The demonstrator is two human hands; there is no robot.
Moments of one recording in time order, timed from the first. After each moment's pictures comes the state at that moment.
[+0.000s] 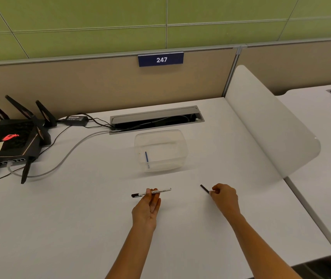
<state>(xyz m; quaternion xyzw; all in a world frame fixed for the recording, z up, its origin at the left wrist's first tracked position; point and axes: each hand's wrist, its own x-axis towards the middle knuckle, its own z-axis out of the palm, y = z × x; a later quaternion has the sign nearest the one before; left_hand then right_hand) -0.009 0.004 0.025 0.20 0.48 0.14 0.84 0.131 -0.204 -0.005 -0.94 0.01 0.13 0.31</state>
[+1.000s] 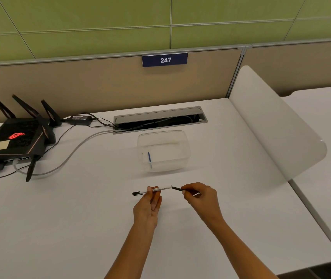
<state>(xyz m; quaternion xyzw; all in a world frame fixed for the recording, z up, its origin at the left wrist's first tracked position) -0.004 0.007 0.029 0.20 0.49 0.15 0.83 0.067 -0.144 0.063 -0.82 -0.15 0.12 0.54</state>
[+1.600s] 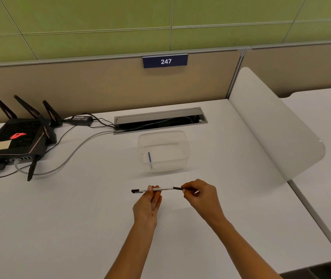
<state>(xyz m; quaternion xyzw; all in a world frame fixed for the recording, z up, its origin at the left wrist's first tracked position) -0.005 0.006 0.033 0.23 0.49 0.16 0.82 0.072 -0.145 0.063 -0.84 -0.20 0.10 0.49</state>
